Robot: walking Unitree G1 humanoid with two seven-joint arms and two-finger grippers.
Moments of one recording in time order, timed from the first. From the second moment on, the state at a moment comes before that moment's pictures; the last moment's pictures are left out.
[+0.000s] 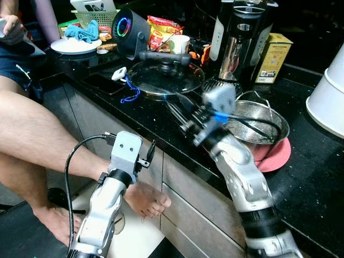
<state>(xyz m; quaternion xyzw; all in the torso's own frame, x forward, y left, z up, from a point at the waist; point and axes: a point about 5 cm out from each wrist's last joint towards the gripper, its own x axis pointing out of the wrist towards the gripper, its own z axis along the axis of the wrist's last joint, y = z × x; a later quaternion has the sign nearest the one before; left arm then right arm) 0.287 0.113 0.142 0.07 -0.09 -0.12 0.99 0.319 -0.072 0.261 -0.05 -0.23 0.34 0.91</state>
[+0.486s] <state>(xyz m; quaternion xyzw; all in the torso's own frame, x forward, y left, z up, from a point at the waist) 0.286 0.112 0.141 0.07 -0.09 -0.12 0.99 0.328 -0.066 0.299 -0.30 -0.19 0.28 0.89</state>
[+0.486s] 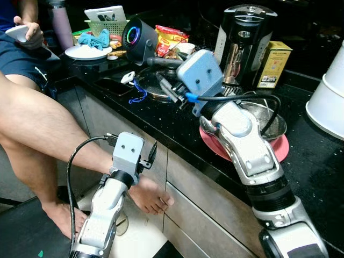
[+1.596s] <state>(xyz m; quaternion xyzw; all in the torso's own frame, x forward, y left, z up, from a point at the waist) 0.285 0.104 0.141 0.06 -0.09 -0.13 0.99 0.352 -0.099 0.288 -0.35 0.05 0.11 0.93</state>
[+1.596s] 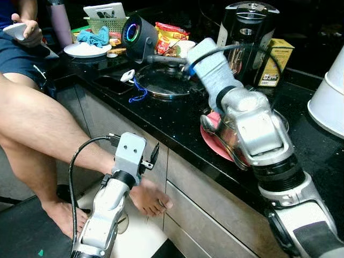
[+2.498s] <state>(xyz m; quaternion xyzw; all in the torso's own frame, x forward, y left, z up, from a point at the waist) 0.284 0.101 0.141 0.06 -0.09 -0.13 0.99 0.374 -0.083 0.269 -0.45 0.06 0.05 0.89</state>
